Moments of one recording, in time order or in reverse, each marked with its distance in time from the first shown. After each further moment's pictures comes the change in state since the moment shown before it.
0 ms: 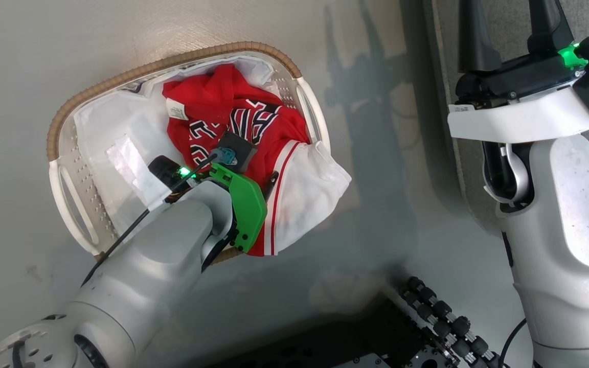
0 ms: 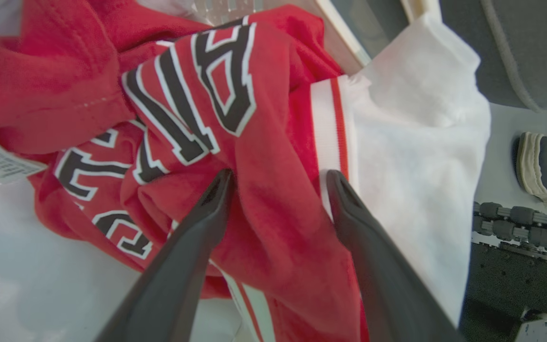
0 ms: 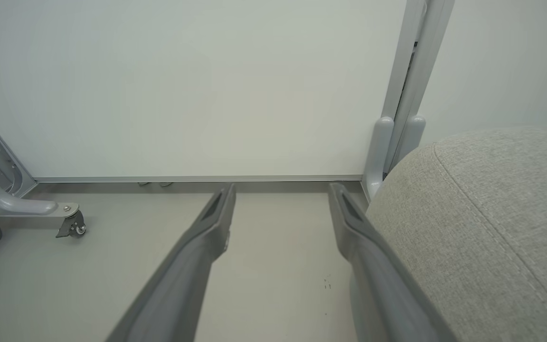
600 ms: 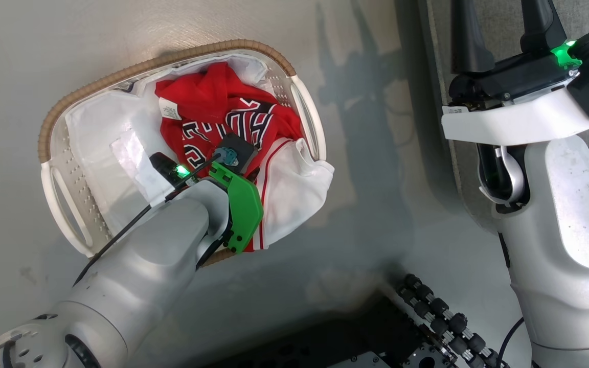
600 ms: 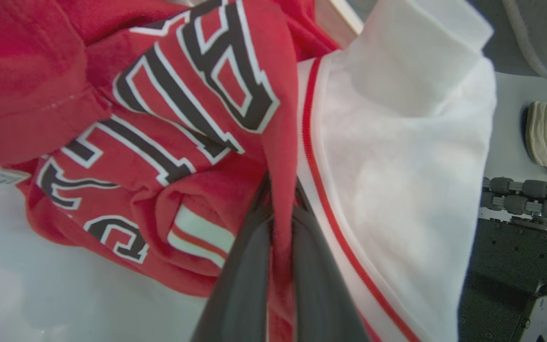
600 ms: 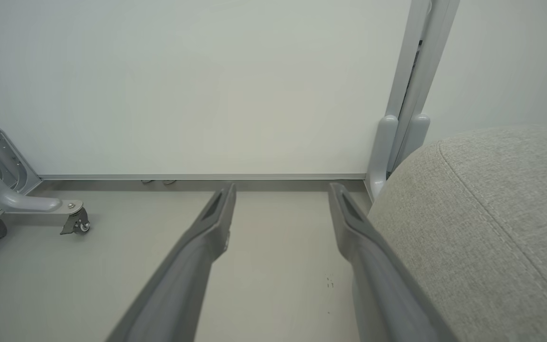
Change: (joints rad) left arm -0.004 0.026 -0.001 -0.032 0.058 0.000 0.063; right arm -0.004 0.000 0.021 -0.008 0.008 0.000 0.000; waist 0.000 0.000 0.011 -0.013
